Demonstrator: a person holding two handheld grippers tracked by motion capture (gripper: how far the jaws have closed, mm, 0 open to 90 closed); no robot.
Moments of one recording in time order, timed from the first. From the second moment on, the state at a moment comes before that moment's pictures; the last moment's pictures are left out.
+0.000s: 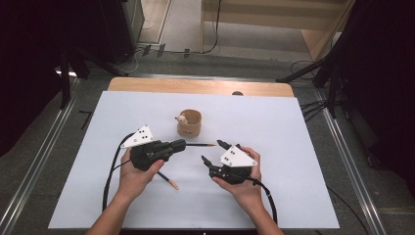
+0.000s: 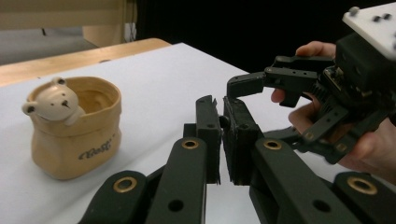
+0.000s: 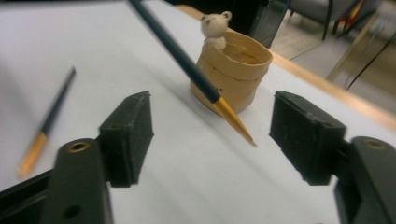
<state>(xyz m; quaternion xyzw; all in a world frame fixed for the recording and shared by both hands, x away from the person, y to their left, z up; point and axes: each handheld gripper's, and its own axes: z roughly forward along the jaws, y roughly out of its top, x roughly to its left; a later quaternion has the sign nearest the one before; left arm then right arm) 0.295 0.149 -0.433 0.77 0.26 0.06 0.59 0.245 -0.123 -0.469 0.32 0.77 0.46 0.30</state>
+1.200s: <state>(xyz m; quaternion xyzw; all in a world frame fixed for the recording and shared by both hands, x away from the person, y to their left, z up) 0.270 0.113 -0.453 0.76 0.23 0.11 0.60 0.255 -0.151 -0.484 0.68 0.43 0.59 -0.10</state>
